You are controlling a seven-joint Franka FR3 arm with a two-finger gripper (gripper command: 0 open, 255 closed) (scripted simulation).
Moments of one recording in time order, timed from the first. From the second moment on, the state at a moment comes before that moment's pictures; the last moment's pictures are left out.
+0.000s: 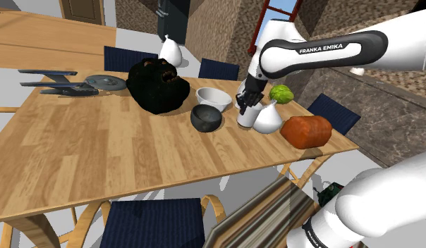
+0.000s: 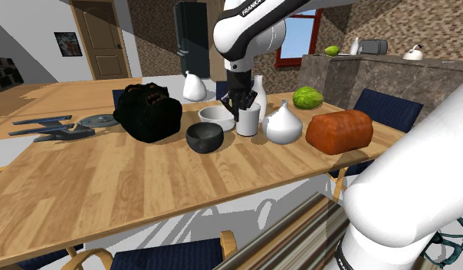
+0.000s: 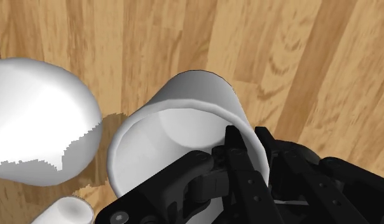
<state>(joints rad) -0.10 -0.32 0.10 -2.33 -0.05 2.09 0.17</state>
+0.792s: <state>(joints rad) -0.09 -0.27 0.12 -2.14 -0.05 1.94 0.18</state>
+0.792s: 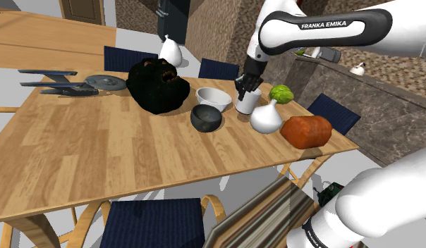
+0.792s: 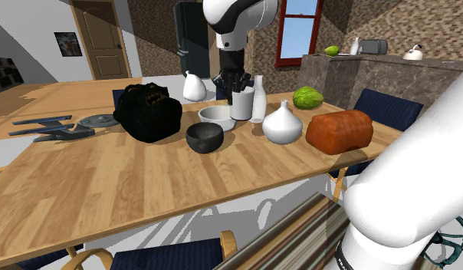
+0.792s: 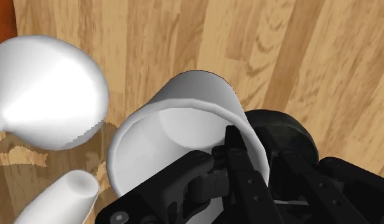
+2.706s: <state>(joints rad) -0.03 0.25 0.19 -1.68 -0.15 1.99 0.36</state>
